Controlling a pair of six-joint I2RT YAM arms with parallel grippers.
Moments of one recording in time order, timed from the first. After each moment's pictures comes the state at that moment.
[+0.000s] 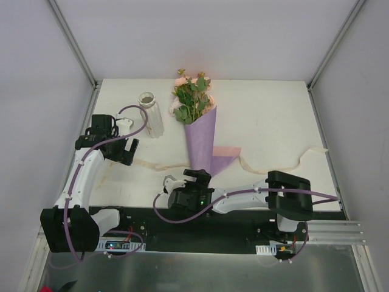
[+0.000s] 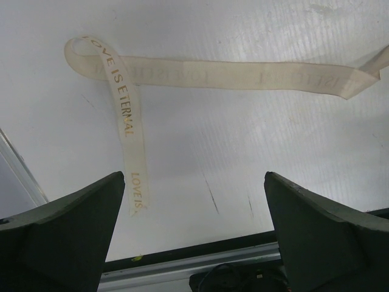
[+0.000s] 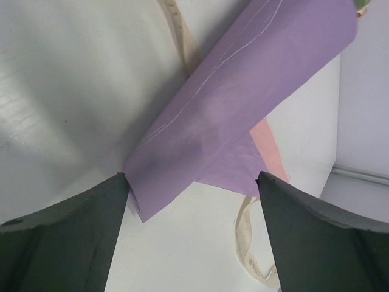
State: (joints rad) left arm 0.05 1.13 0.93 -0.87 0.13 0.33; right arm 1.48 1.77 1.01 -0.34 0.90 -0.12
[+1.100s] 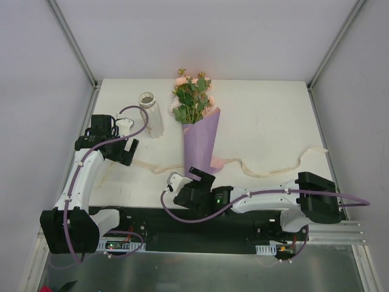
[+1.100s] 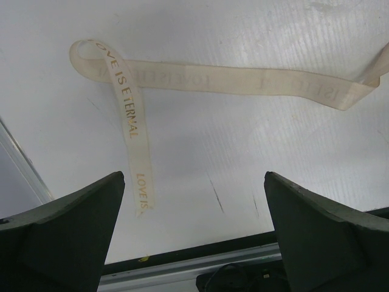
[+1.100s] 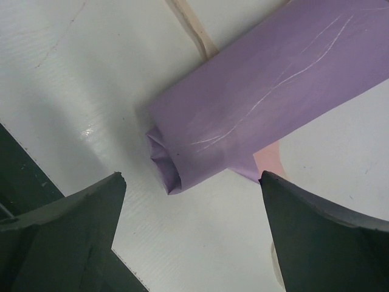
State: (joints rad) left arm 0.05 1.11 0.93 -0.87 0.13 0.37; right arm 1.48 1.52 0.92 -0.31 0.71 -0.02
